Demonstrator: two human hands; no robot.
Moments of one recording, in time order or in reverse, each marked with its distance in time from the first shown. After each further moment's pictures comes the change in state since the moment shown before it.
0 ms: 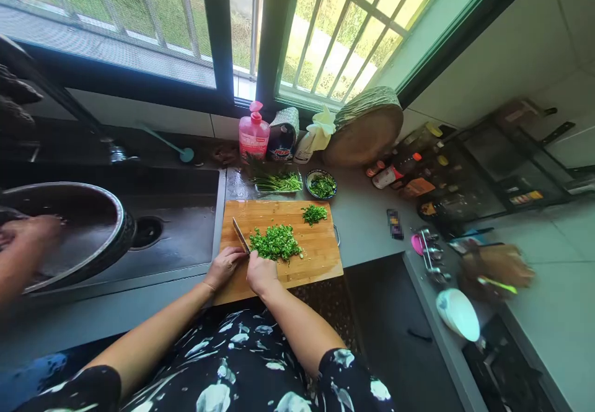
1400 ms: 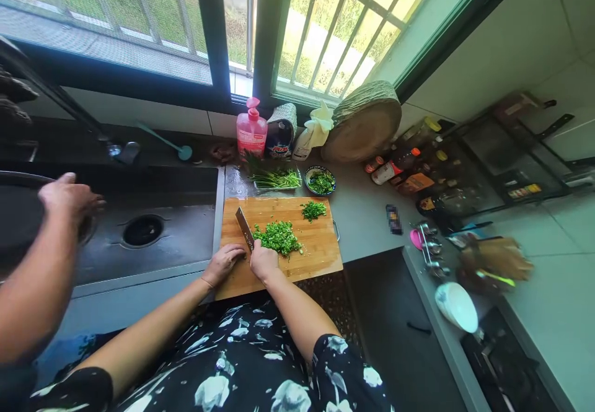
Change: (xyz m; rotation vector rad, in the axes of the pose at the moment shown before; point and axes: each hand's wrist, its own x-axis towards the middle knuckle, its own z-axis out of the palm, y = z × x) left_hand 0.002 0.004 -0.013 -0.059 -0.118 -0.016; right_hand 0.014 0.007 0.001 0.035 0.017 0.045
